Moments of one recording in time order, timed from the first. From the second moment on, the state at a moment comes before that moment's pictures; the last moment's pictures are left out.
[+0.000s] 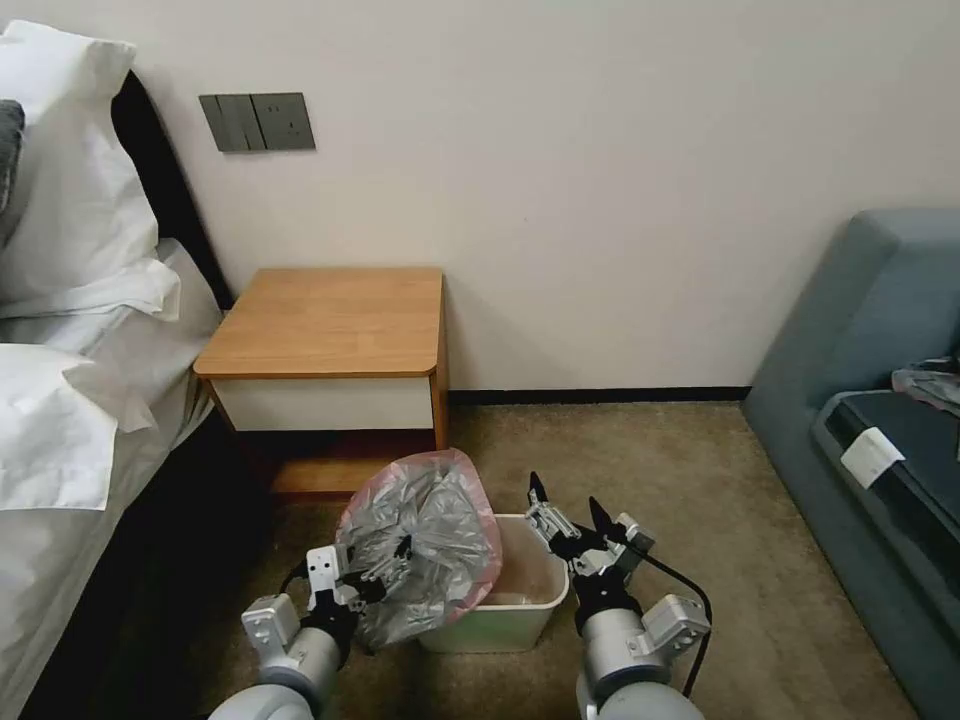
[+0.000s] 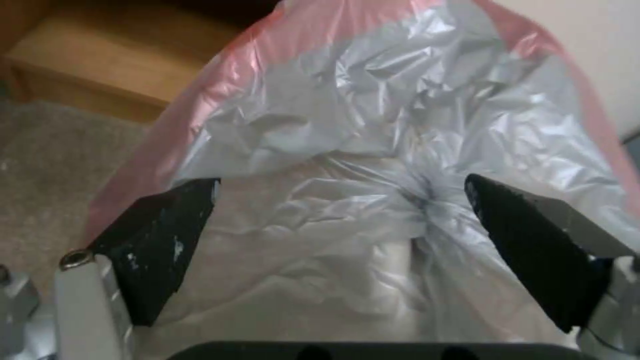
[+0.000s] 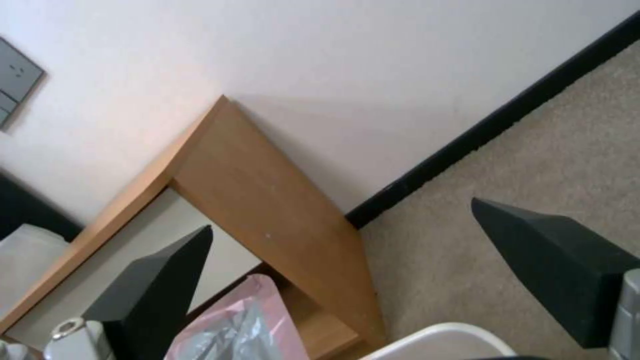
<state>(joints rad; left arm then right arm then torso) 1.69 -1.44 -0.52 -2.20 -0.51 0.44 -0.10 -1.60 1.37 0.08 2.24 0.54 0.01 0.45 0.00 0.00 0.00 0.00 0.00</state>
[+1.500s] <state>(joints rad) 1.66 -1.50 -0.51 -2.19 -0.37 0.63 -0.09 -1.63 1.40 0.07 2.24 0.50 0.04 0.44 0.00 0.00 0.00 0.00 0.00</state>
